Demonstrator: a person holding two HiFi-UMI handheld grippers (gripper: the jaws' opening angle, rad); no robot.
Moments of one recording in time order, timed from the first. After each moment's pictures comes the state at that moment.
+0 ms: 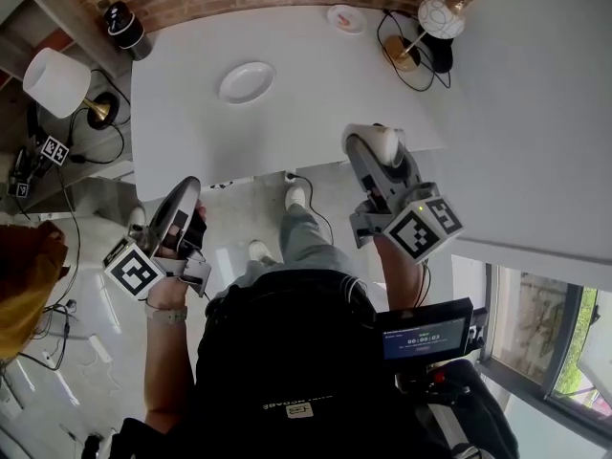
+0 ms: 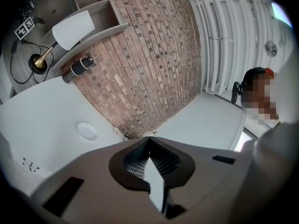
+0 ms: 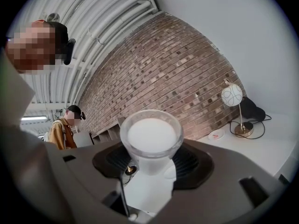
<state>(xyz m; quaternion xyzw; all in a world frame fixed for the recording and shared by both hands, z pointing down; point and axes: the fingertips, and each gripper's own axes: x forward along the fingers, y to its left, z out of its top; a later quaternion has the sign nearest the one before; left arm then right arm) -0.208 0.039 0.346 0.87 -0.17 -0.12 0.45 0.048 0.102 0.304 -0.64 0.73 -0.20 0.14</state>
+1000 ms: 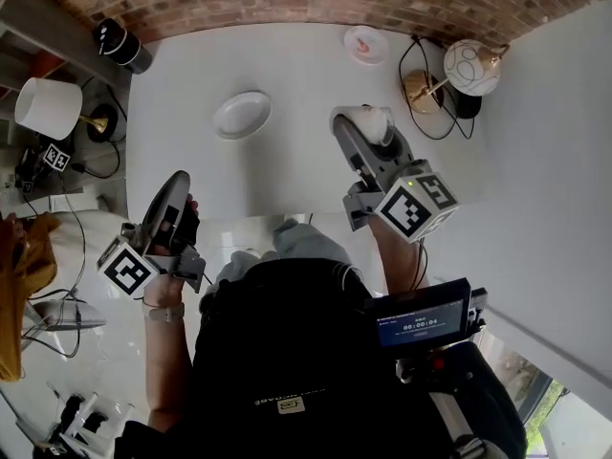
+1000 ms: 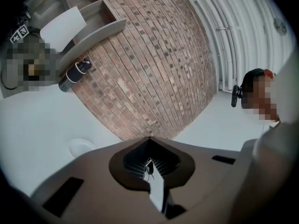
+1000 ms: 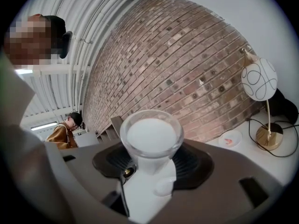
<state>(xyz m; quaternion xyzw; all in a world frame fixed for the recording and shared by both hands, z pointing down) -0.107 -0.067 0.332 0.85 -0.28 -0.12 0.43 0.159 -0.062 0.329 -0.56 0.78 -0.25 0.12</state>
